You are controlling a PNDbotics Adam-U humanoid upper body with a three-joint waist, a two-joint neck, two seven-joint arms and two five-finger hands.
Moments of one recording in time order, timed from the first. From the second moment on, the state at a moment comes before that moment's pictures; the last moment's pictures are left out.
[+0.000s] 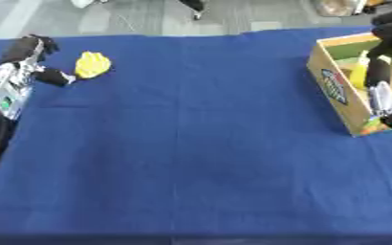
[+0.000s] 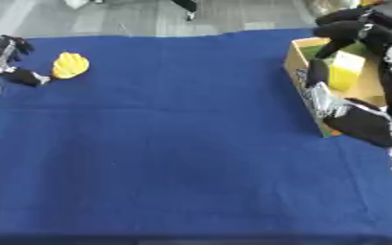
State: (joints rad) left arm -0.77 0.63 -0.03 -0.81 -0.79 0.16 -0.03; right arm -0.40 -0.46 0.24 -1.97 0.32 -0.28 -0.08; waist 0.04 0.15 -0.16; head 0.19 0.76
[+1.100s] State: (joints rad) left arm -0.78 0.63 -0.02 -0.80 -0.79 0.24 0.13; right arm -0.39 -0.43 0.24 -1.97 0.32 -0.29 -0.09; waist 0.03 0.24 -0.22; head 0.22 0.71
